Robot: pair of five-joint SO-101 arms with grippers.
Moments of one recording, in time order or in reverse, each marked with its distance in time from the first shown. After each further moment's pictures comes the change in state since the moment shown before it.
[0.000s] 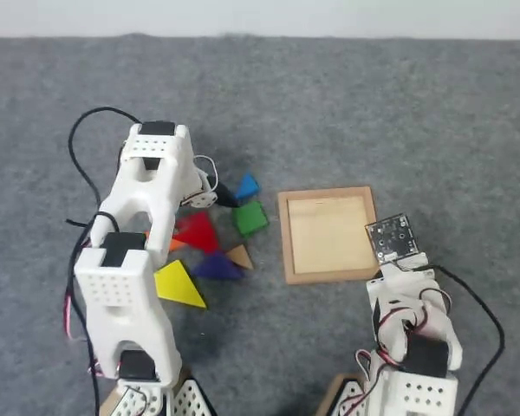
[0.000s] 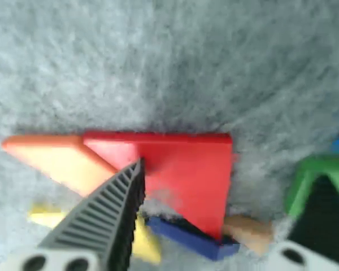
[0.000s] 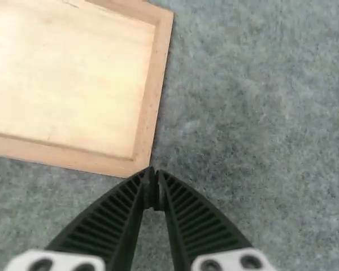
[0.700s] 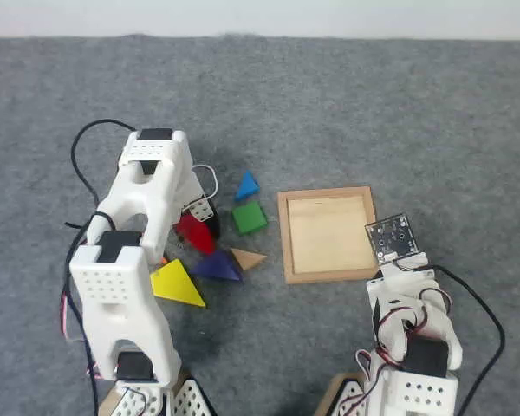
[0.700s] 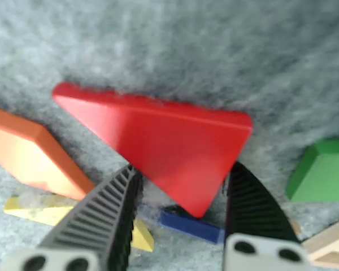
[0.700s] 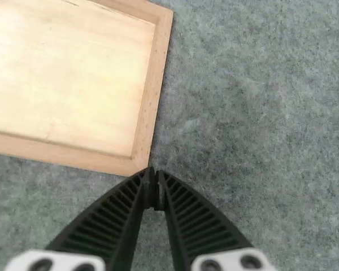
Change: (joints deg) left arm -1.8 2.5 1.1 -2.9 -0.6; right arm 0.0 0.0 0.0 0.0 0.0
